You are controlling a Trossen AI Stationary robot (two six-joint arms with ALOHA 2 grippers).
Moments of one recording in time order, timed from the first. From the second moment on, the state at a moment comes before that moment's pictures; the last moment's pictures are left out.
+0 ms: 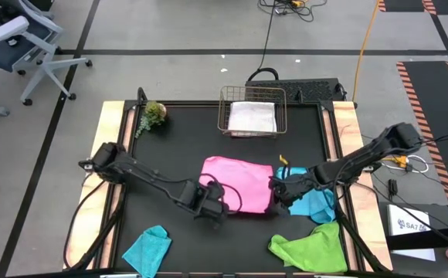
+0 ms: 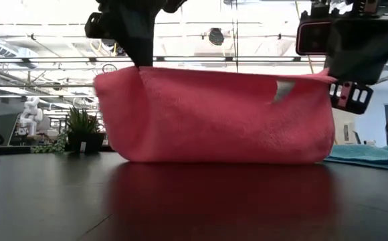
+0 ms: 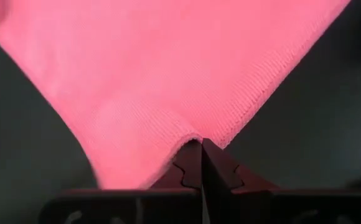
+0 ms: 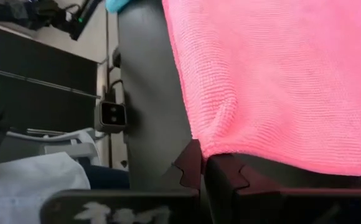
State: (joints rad) left arm -0.39 1.94 1.66 -1.06 -0.18 -1.03; right arm 0.35 1.25 0.49 0.15 -0.18 0.96
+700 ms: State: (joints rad) left arm -0.40 2.03 1.66 -1.04 0.08 -0.90; right arm 0.36 1.31 0.48 0.19 -0.19 0.90
